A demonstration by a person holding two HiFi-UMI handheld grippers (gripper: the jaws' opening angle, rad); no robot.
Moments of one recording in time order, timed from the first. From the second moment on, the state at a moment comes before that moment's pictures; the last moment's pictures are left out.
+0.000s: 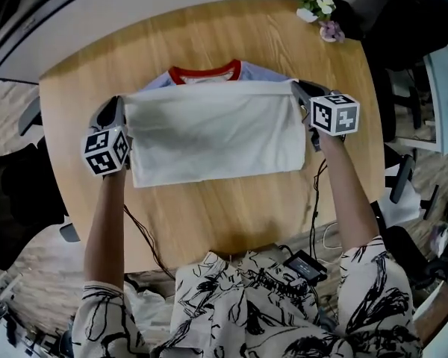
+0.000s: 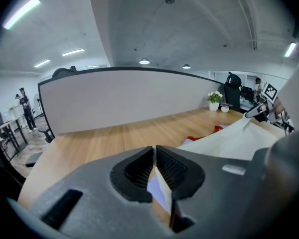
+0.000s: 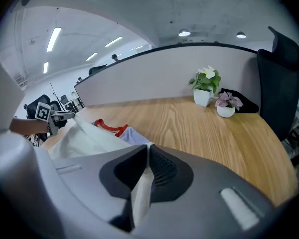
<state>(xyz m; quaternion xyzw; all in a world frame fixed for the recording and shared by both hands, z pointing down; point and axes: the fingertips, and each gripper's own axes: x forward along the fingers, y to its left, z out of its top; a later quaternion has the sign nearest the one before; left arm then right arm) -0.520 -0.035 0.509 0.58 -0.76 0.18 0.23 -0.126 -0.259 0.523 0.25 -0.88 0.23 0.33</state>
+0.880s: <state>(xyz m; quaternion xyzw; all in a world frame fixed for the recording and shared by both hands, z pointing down) -0.565 -0.069 0.534 0.63 -0.71 0.20 0.23 -0.117 -0.311 0.504 0.16 -0.91 0.31 0.23</state>
